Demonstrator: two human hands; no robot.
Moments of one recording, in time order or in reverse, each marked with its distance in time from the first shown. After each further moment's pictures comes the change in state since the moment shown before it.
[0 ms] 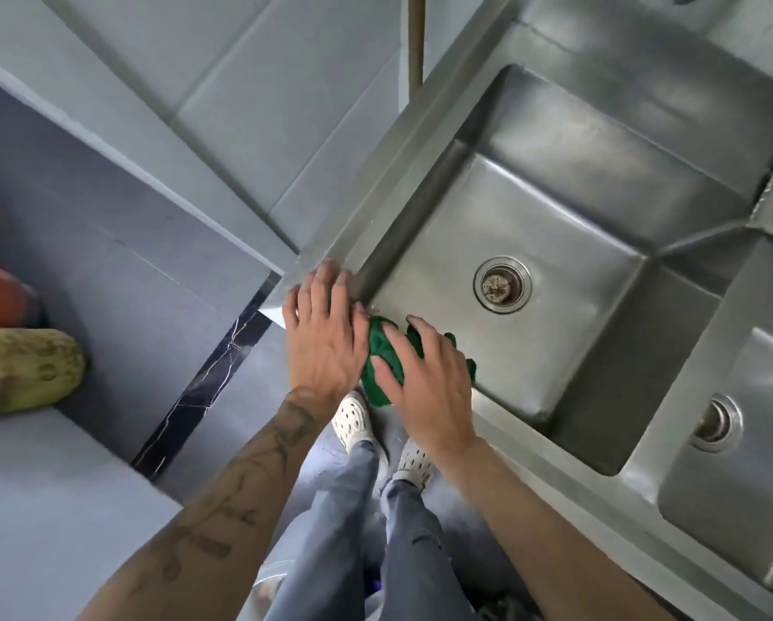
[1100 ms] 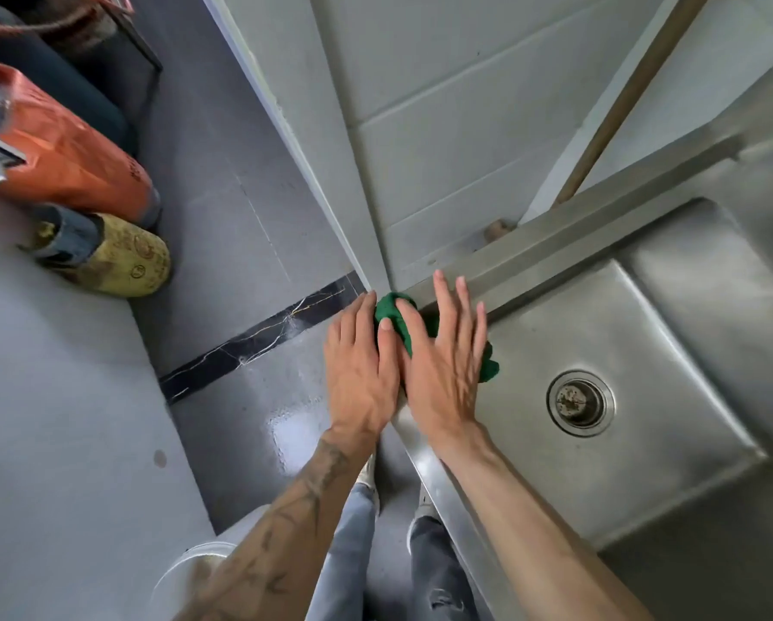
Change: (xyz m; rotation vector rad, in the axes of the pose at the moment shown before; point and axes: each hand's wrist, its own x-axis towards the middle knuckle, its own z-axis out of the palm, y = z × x) left_hand 0.011 -0.015 0.003 -0.360 0.213 -0.570; right_hand 0.119 -0.057 0.035 0.067 0.149 -0.412
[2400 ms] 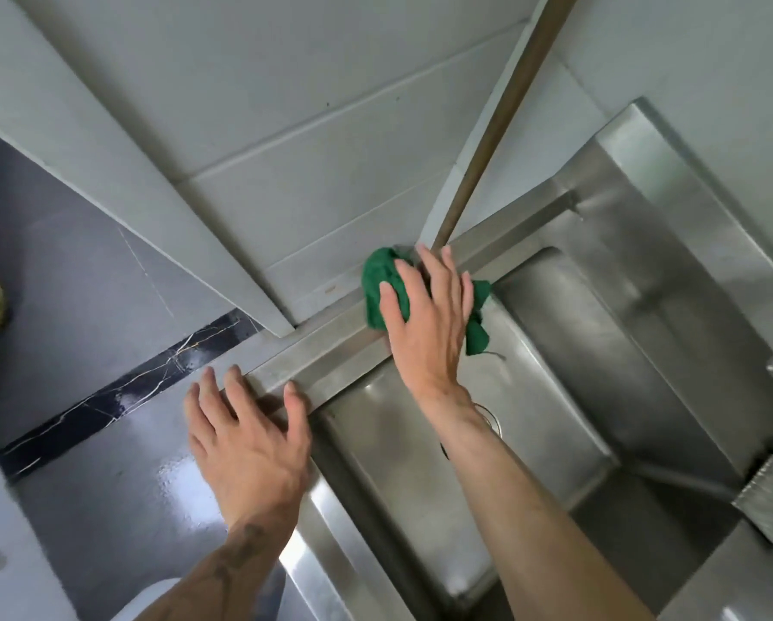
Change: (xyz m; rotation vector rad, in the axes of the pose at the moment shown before) left_hand -0.002 0.047 0.030 0.278 0.087 -0.317; right_hand 0.118 0.128 -0.025 0.036 0.110 0.134
